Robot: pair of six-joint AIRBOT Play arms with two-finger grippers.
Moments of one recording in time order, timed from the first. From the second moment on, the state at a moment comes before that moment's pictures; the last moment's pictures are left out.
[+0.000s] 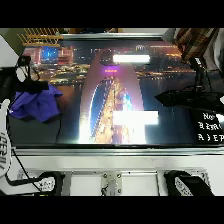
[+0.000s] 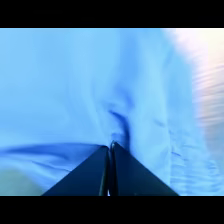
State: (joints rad) left arm 0.07 -1.43 1.44 1.72 -1.10 -1.64; right arm -0.07 -0.91 1.02 -0.81 1.13 1.12
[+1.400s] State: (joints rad) left arm -0.35 -1.50 1.55 1.62 -1.14 -1.87; right arm -0.35 -0.87 1.05 -0.71 1.11 1.12
